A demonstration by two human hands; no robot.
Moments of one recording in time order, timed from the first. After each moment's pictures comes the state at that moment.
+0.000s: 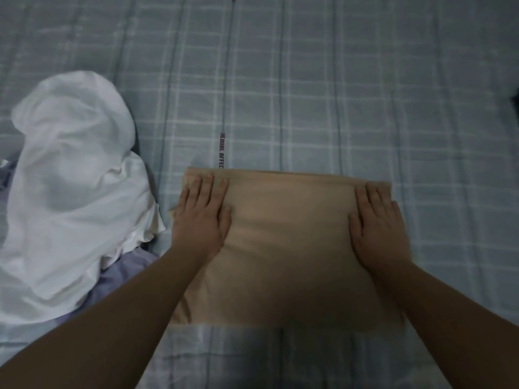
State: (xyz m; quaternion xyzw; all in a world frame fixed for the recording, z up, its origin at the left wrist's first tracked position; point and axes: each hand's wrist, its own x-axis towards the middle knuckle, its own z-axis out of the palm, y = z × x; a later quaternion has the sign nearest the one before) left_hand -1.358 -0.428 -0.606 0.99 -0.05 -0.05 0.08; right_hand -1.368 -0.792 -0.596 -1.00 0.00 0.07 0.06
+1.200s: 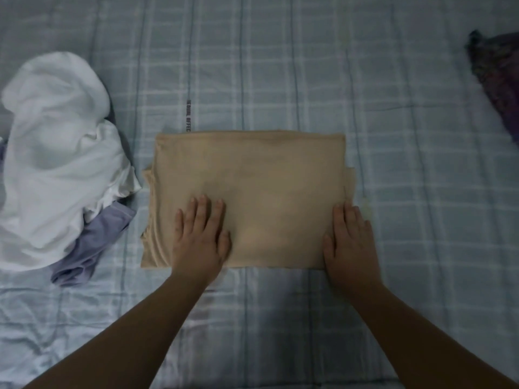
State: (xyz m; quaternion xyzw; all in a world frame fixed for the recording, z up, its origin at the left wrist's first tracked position) left_hand -1.502 -0.510 -0.576 0.99 -0.04 -0.08 0.06; right_hand -1.521 -0.816 -0.583 -0.99 0.03 0.07 0.15
